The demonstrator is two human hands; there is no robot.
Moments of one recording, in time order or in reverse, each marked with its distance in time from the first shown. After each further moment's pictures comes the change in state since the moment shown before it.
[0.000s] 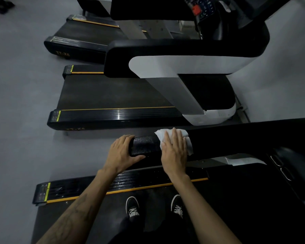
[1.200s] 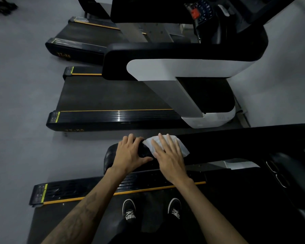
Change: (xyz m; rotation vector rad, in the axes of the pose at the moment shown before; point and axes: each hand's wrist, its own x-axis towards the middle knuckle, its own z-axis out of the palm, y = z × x) left_hand 0.020 0.049 0.015 0.168 0.038 0.062; right_hand 0.006 0.032 -0.013 -0.023 -0.213 -0.324
